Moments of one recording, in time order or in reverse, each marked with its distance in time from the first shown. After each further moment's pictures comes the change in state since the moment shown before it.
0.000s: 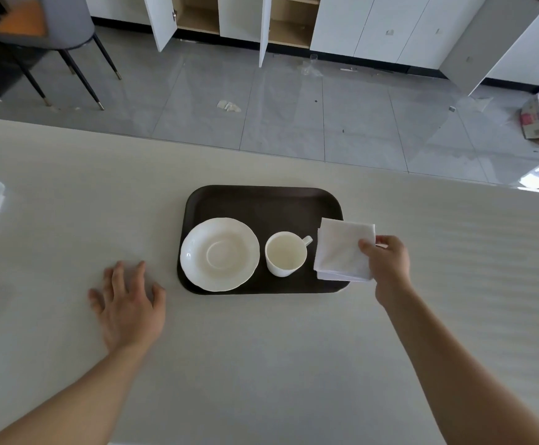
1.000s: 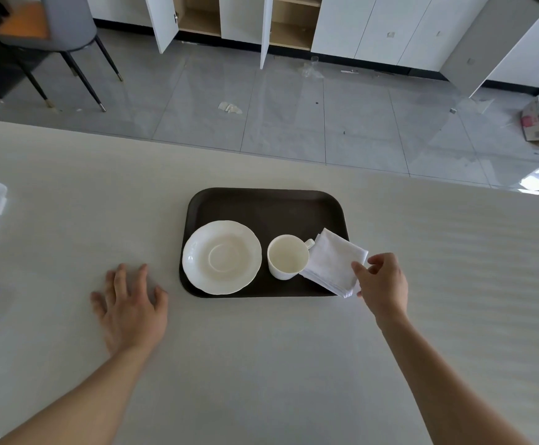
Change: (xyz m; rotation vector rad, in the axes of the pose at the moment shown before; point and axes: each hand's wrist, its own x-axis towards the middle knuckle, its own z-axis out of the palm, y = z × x) left_hand 0.000 0.003 -0.004 -0.004 -0.005 -0.008; right_hand -0.022 0.030 -0.004 -0.394 0.023 -0.164
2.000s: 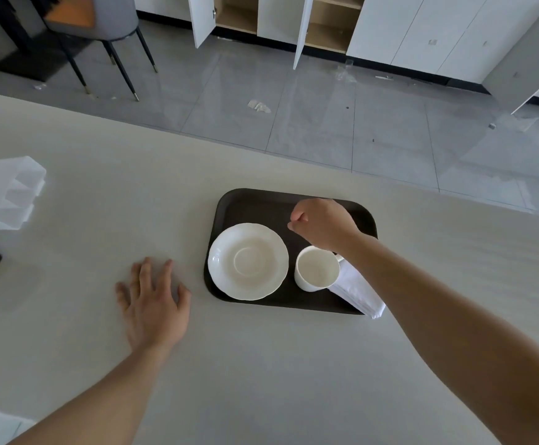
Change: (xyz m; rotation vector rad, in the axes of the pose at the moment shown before) left_hand 0.002 -0.005 0.005 0.034 0.005 0.005; right_hand 0.022 -0.170 0.084 -0.539 -0.512 -0.727
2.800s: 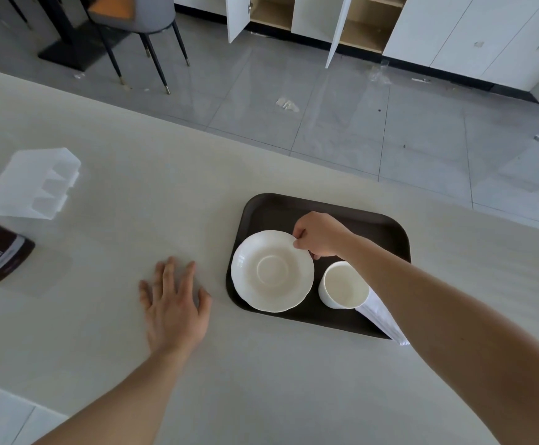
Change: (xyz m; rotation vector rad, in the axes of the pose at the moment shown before) left_hand 0.000 0.001 -0.001 0.019 -0.003 0.008; right_hand 0.053 -0.018 0.036 -0.056 -0.341 -0.045
